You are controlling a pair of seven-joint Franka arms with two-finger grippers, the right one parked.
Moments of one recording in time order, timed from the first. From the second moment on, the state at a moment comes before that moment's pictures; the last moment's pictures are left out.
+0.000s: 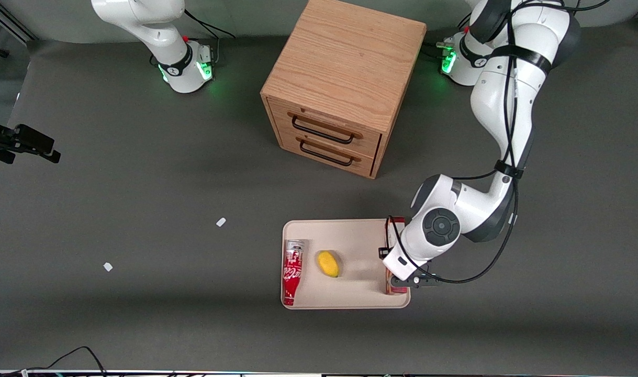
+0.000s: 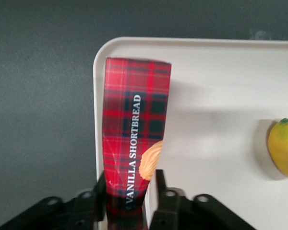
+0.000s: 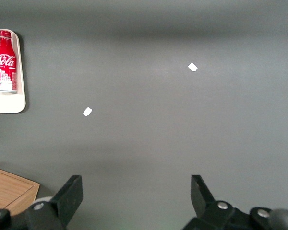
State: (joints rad) arm -0.24 0.88 -0.25 -1.24 0.16 2.17 -0.51
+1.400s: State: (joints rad) arm 0.07 0.25 -0.17 -1.41 0.02 1.68 -0.17
